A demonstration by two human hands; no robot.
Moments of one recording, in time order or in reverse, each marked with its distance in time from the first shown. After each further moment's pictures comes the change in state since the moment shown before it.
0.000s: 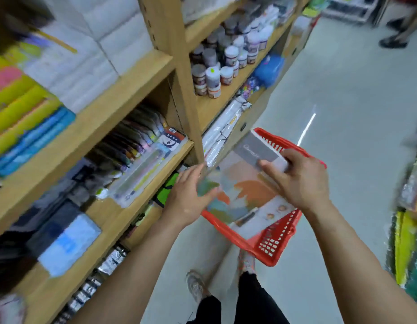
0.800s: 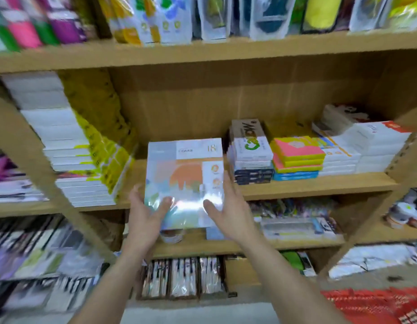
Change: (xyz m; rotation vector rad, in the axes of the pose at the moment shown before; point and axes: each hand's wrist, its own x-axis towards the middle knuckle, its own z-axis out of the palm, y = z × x) left_hand -0.408 -0.076 -0.247 -0.385 1.358 -0.392; right_hand -0.195 -0.438 0.030 0.449 -0.670 -0.878
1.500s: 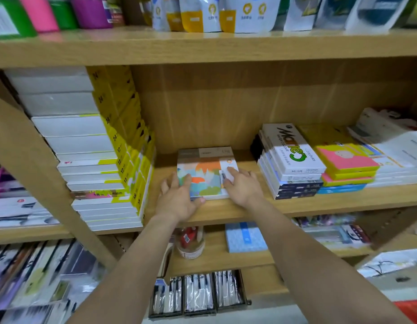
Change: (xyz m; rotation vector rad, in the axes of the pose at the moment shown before) left_hand 0.157 -0.025 0.002 0.984 -0.474 0.042; right_hand 0.163 -0.010 0.078 -0.359 -0.159 0.256
